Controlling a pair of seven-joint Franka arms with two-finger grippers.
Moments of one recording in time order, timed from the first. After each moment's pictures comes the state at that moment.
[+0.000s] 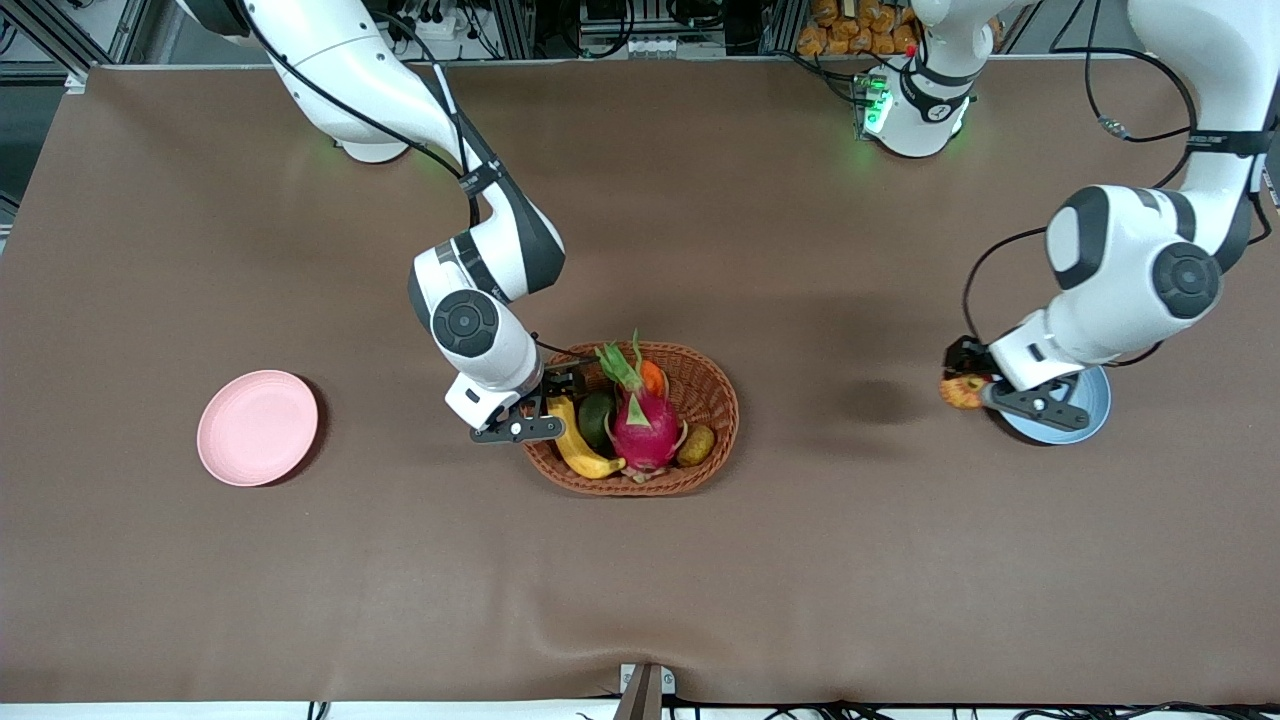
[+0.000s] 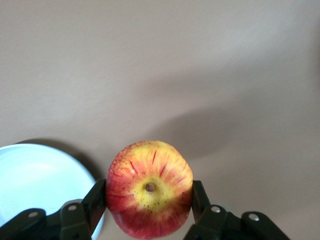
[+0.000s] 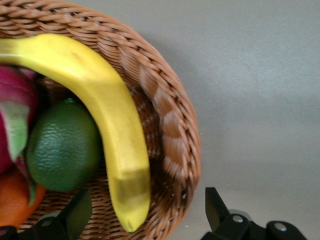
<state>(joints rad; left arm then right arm) 0.38 0.25 -0.41 -2.08 0.00 2.29 0.32 0.59 0.63 -0.06 -1.62 0.12 2.22 0.38</state>
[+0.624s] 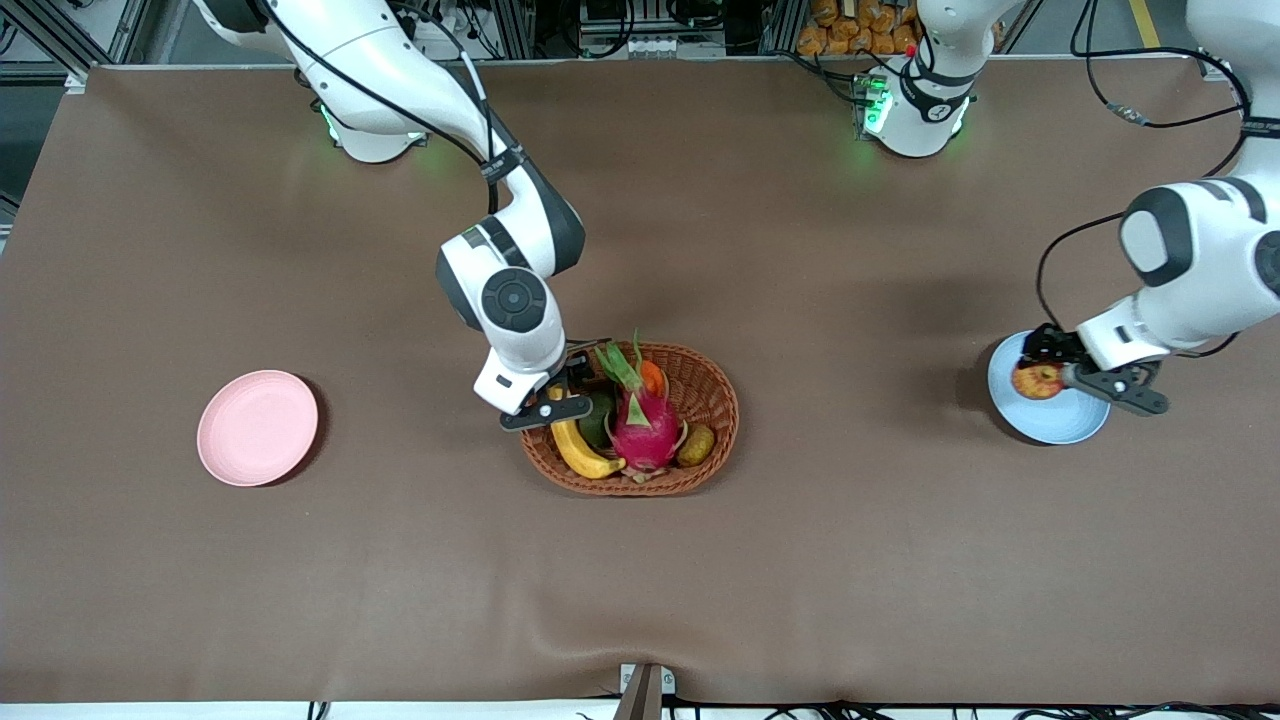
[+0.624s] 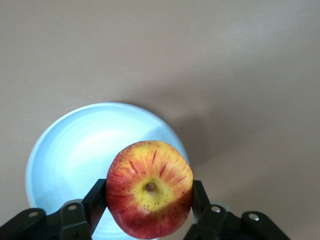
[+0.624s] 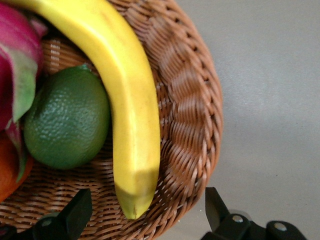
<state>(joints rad) 0.61 0.26 -0.41 -2.16 0.00 2.40 0.64 0.66 0.63 -0.06 -1.63 -0.02 2.21 0.38</state>
